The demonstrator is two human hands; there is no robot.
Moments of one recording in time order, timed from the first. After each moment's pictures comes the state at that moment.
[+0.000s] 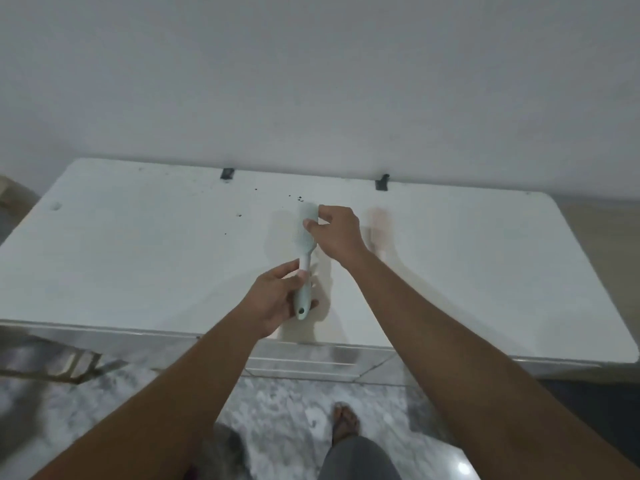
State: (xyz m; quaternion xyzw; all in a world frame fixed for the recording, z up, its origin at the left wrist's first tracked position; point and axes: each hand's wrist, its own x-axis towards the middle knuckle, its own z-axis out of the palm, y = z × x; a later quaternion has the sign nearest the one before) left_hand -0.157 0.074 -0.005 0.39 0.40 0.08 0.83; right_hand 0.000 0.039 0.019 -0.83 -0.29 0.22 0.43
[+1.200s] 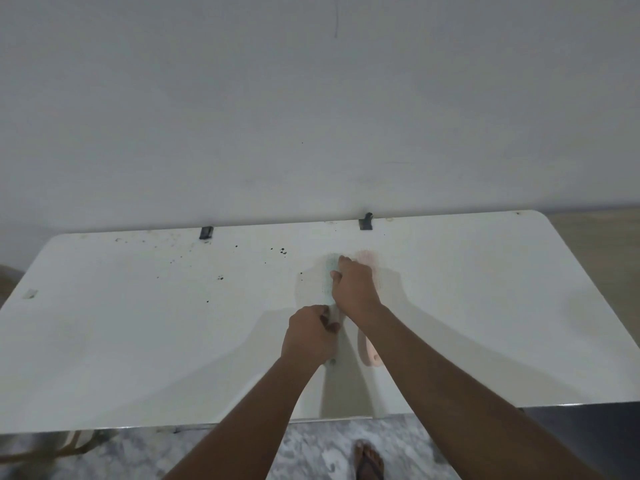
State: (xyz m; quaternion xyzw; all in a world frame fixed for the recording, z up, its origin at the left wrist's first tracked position) left_hand -0.057 0.064 -0.026 0.83 0.41 -0.04 0.38; right_hand 0.061 0.026 -0.008 -0.90 -0.28 0.16 0.27
